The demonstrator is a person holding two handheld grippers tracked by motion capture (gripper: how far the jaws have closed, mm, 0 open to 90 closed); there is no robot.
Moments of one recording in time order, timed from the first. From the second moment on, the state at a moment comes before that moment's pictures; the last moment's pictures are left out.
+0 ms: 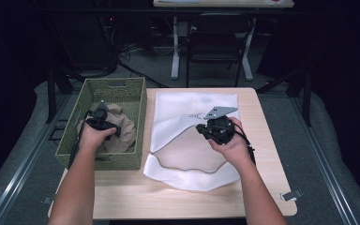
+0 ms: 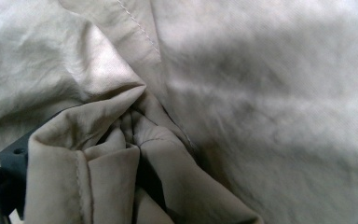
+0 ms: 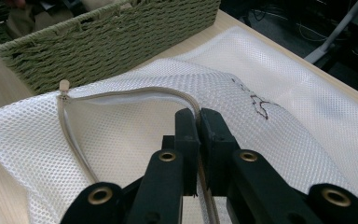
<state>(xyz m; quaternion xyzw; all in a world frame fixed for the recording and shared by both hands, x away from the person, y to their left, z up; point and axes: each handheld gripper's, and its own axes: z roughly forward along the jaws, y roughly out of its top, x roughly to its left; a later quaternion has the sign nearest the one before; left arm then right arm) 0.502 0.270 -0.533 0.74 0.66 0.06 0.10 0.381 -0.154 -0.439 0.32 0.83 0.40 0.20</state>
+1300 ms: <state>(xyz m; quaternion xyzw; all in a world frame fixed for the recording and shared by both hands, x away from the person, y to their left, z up) 0.502 0.271 -0.540 0.75 0.65 0.05 0.12 0.381 -0.154 -0.438 0.32 0.83 0.41 0.20</state>
